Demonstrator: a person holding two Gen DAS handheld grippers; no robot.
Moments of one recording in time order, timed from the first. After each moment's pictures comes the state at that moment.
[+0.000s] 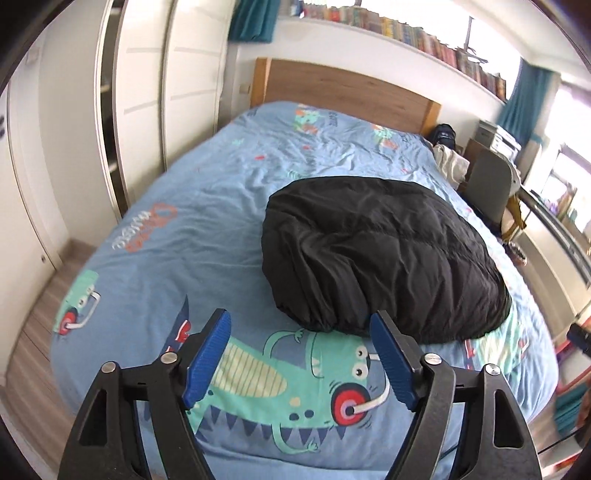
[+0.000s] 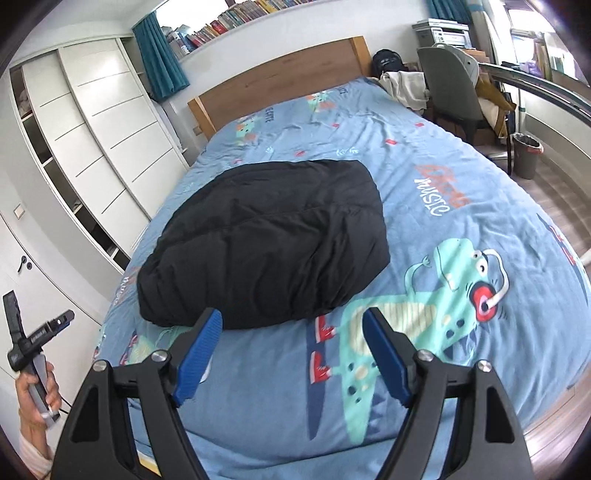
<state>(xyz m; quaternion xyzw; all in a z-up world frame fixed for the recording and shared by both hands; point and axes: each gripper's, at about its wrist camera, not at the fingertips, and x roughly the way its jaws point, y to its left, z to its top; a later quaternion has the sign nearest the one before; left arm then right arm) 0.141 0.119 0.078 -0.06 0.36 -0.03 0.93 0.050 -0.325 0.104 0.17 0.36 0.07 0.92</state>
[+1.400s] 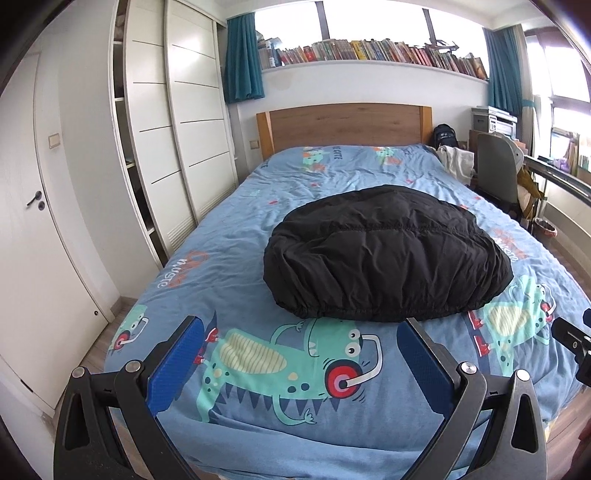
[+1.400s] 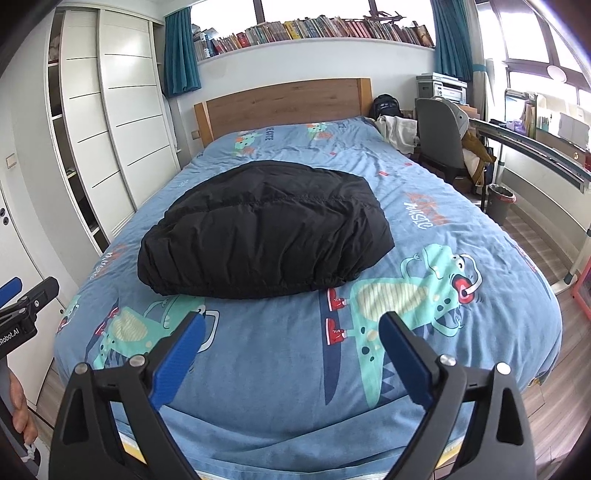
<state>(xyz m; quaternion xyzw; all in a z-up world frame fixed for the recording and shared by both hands) 0.040 0.014 0.090 0.05 0.27 0.04 0.96 -0.045 -0.228 0.092 0.07 0.31 0.01 0.95</state>
